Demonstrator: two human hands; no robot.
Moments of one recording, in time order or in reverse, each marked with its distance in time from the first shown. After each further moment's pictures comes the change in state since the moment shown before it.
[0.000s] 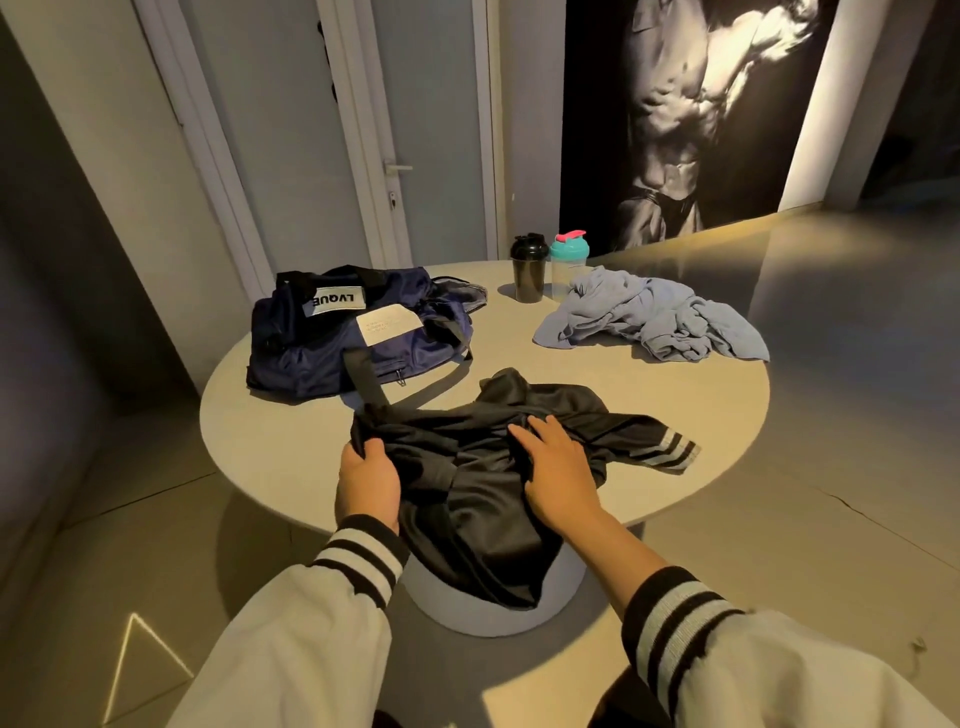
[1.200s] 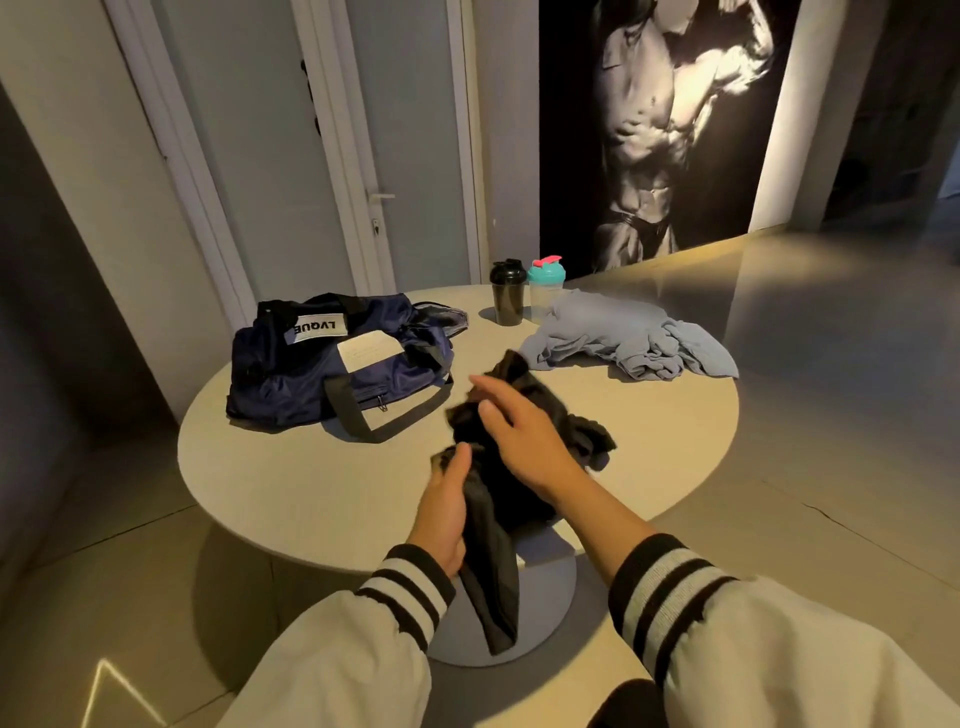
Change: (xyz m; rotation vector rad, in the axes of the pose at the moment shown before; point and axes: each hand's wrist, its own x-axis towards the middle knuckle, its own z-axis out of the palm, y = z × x) left_hand -0.065 -0.002 0.063 -0.298 -0.519 -0.116; right_hand 0.011 -0.039 -0.071 0.661 0.147 -0.238
